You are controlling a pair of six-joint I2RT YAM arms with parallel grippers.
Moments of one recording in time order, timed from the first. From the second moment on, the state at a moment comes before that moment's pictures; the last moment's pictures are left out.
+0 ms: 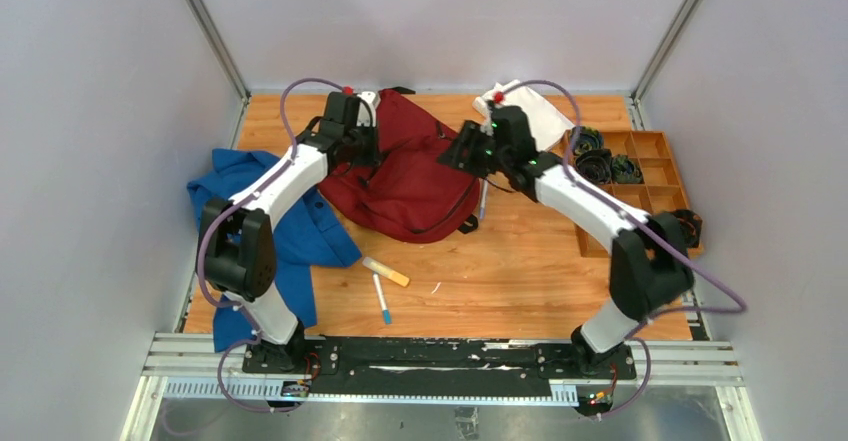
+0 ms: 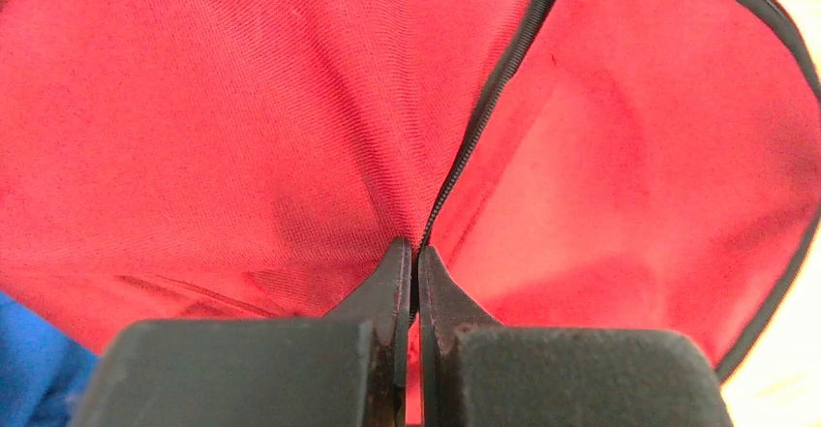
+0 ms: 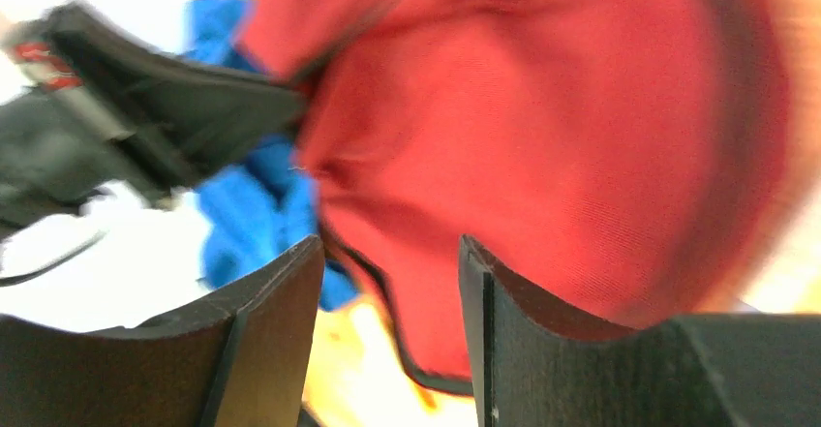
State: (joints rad) left arm -0.32 1.70 1.34 -0.39 0.11 -0.18; right arm 0.53 1.70 1.30 -0.08 -0.32 0.78
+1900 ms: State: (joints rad) left arm -0.31 1.69 1.44 -0.48 0.21 -0.30; right arm 0.45 1.77 1.59 -0.72 -0.28 0.39
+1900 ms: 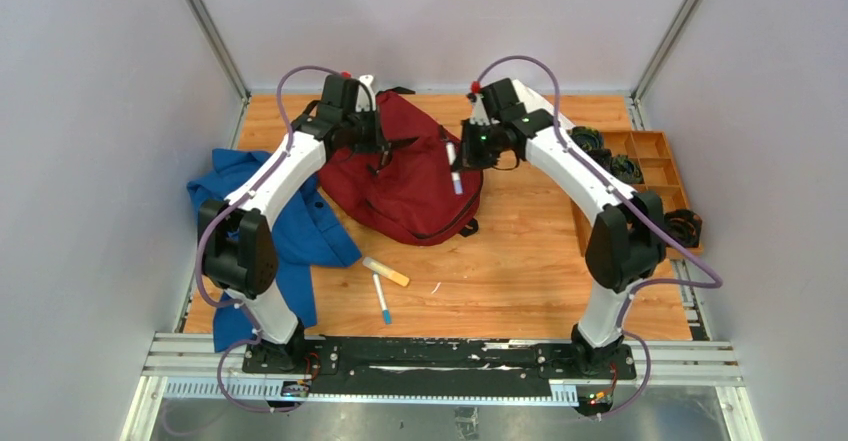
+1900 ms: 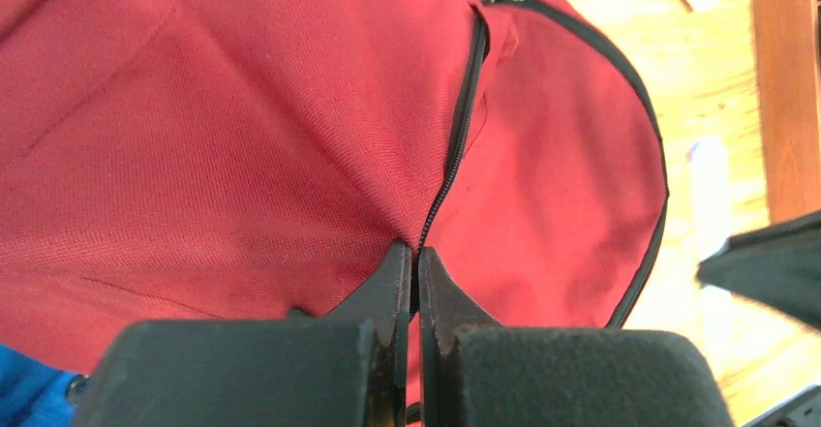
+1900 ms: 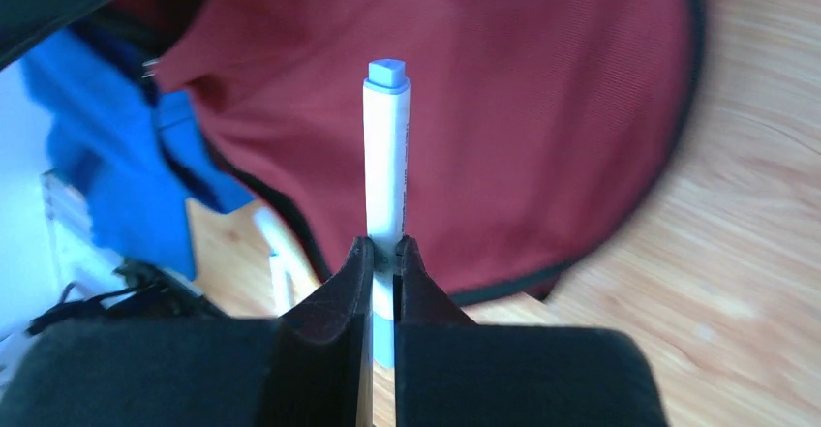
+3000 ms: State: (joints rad) left arm -0.31 1.71 1.43 -0.47 0.24 -0.26; right arm 0.56 2.36 1.84 0.09 -0.40 1.15
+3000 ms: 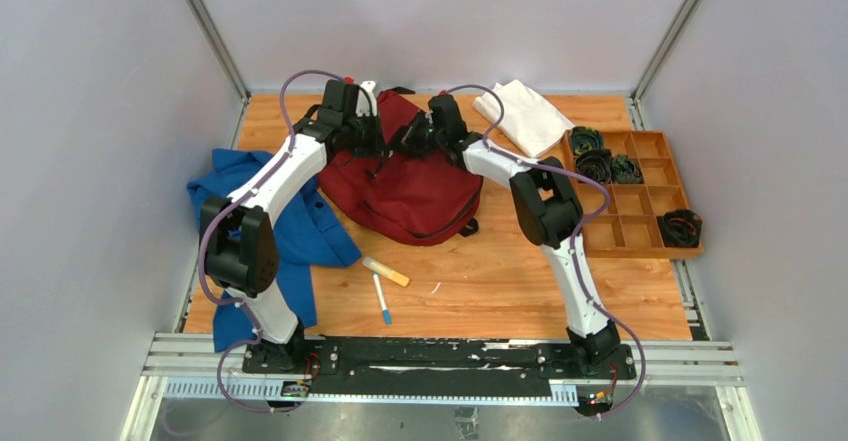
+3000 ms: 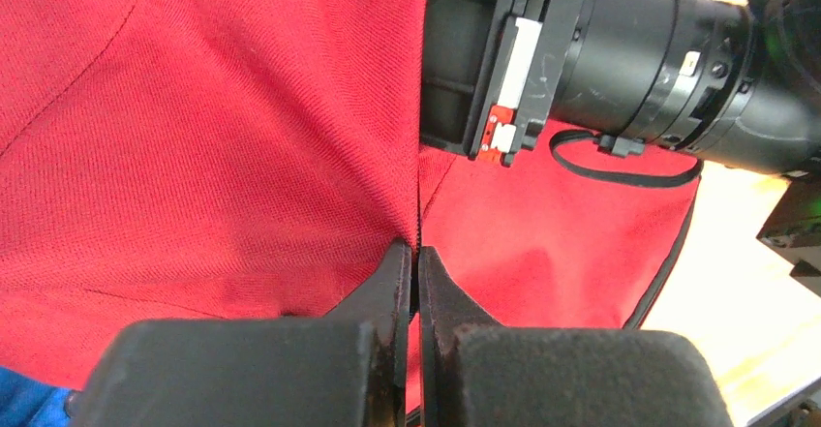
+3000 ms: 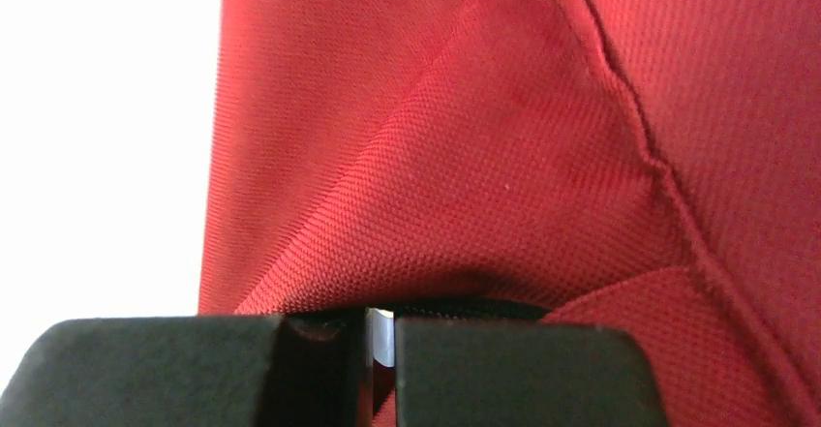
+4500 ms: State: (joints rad) left arm -0.30 1.61 1.28 -0.43 0.29 -0.26; right arm 0.97 1.57 1.08 -0.29 -0.32 0.23
